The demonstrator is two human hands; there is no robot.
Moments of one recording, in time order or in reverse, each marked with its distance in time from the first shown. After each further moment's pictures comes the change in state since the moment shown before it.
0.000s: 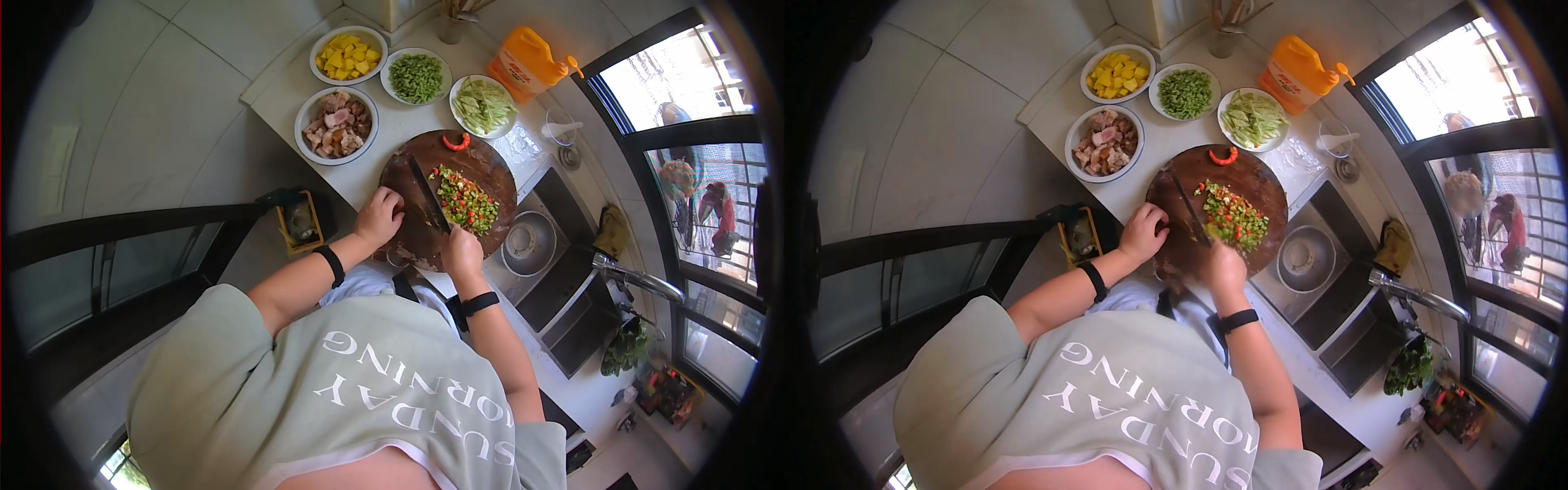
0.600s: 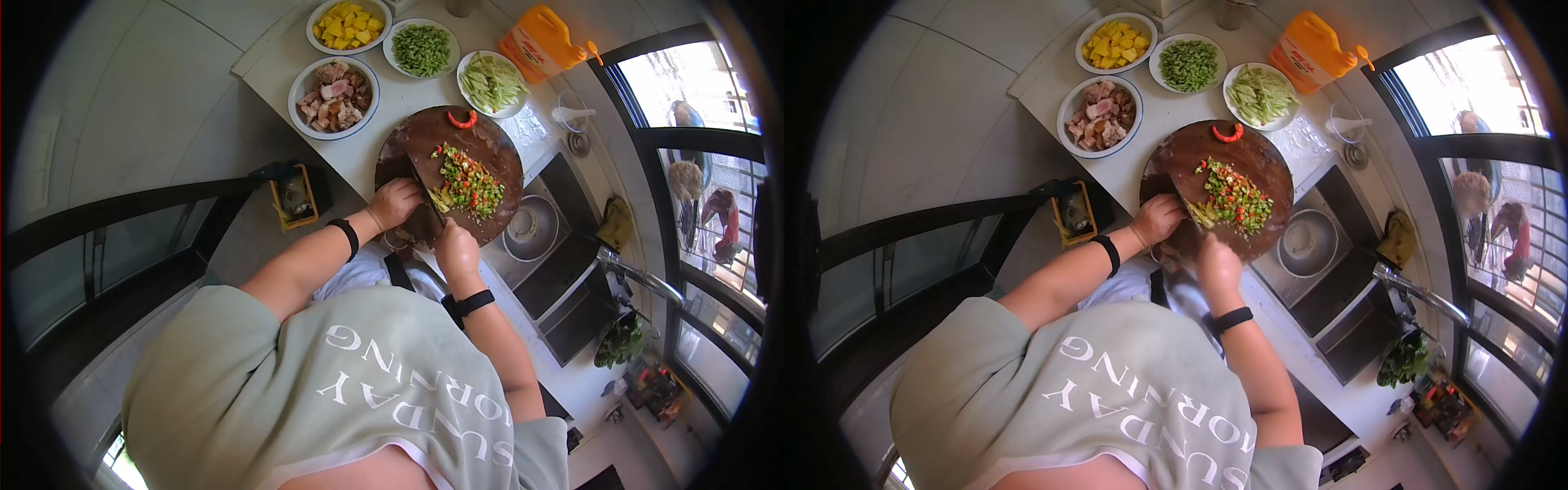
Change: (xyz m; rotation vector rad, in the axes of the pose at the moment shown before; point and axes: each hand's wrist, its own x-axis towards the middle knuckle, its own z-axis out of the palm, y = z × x) left_hand 0.000 -0.020 0.045 0.043 0.042 0.532; right_hand -0.014 0.007 0.021 -0.082 -0.036 -0.062
